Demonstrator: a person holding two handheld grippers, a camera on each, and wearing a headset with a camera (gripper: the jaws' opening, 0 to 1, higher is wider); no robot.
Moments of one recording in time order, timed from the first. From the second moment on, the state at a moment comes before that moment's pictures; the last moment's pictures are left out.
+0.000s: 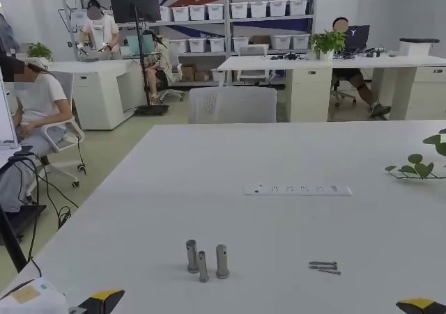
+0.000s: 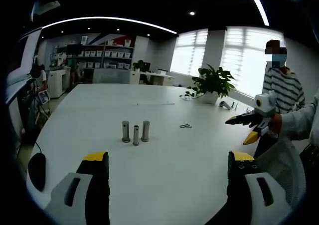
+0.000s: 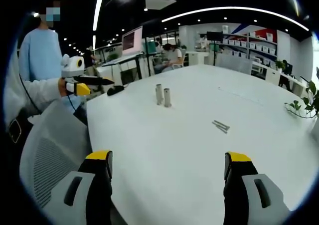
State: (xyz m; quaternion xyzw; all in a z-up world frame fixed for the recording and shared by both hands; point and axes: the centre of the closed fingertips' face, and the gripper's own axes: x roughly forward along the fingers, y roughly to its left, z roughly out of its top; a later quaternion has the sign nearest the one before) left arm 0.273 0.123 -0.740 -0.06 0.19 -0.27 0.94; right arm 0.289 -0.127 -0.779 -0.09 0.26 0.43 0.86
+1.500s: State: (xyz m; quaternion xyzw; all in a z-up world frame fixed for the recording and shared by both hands) left arm 0.362 0.138 -0.773 -0.02 0.21 -0.21 0.95; right arm 0.302 -0.136 -0.785 -0.08 0.28 0.42 0.86
